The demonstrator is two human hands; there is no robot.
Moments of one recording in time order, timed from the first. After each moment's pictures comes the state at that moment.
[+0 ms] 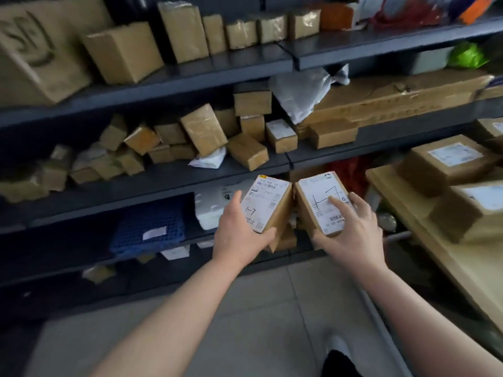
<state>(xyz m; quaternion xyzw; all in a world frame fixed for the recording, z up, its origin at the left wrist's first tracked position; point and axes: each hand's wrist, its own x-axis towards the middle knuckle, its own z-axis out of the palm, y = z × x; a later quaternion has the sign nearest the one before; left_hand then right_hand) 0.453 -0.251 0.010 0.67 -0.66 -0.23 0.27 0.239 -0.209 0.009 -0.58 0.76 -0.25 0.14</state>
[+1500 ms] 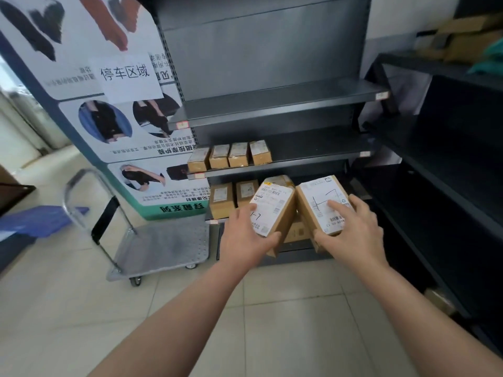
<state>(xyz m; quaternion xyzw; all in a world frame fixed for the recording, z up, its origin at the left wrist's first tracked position) 1.045 0.150 0.045 0.94 0.03 0.10 0.31 1.025 -0.062 0.057 -0.94 0.06 -0.11 0.30</state>
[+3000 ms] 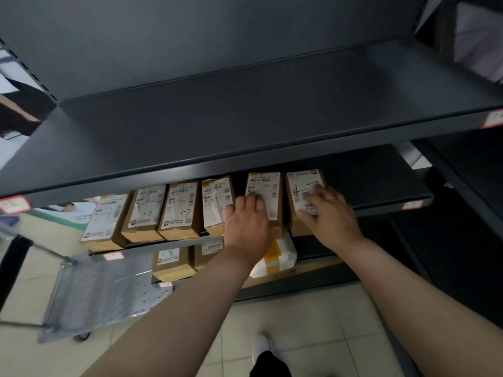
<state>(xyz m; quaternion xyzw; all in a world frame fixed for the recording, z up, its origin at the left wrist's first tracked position) 1.575 0.073 -0.024 0.99 -0.10 0.05 -0.03 1.578 -0.112 -0.028 -0.97 -0.01 0.03 0.23</state>
